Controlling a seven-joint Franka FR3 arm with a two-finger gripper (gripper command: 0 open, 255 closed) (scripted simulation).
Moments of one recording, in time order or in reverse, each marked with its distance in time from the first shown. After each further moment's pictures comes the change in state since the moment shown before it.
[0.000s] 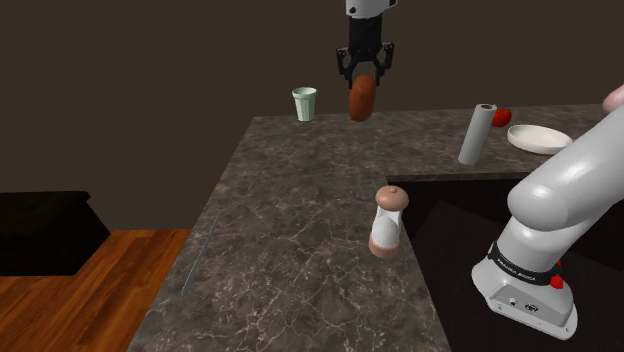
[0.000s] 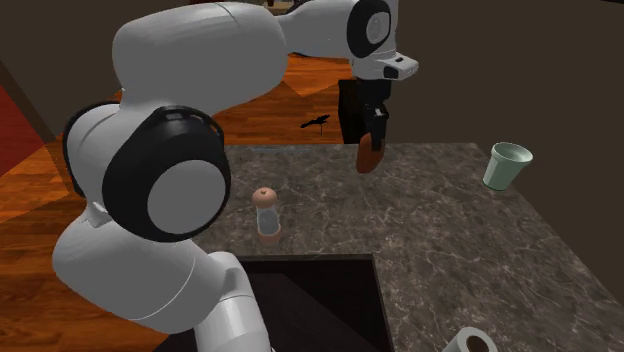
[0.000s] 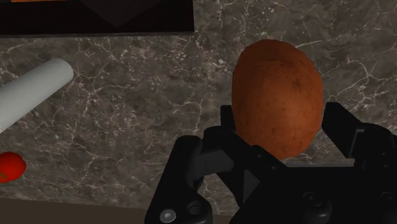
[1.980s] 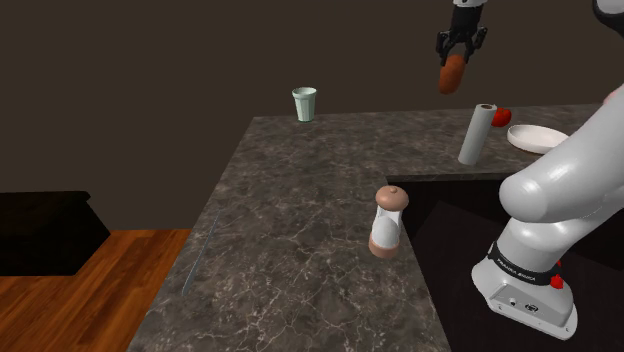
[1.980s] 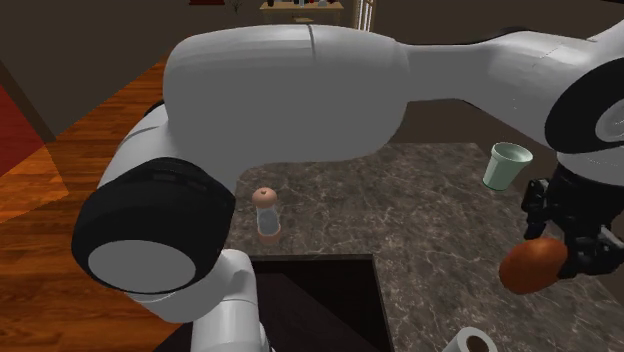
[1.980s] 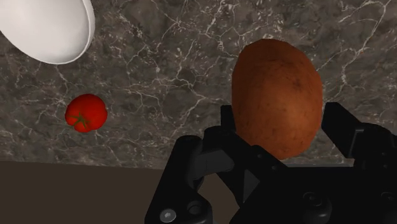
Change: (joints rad) arm -0.246 0.086 -0.509 0.045 -0.075 0.102 -0.731
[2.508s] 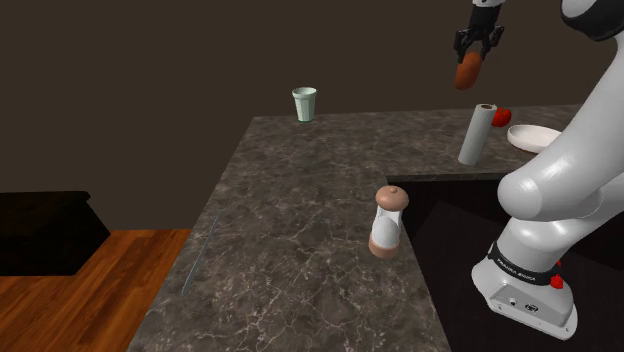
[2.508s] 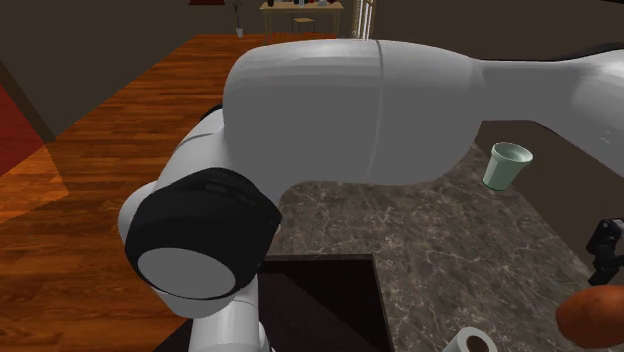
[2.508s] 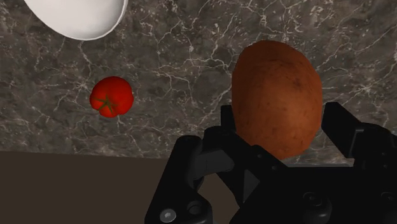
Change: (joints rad) arm -0.064 0.147 -0.098 0.150 0.030 0.008 -0.167
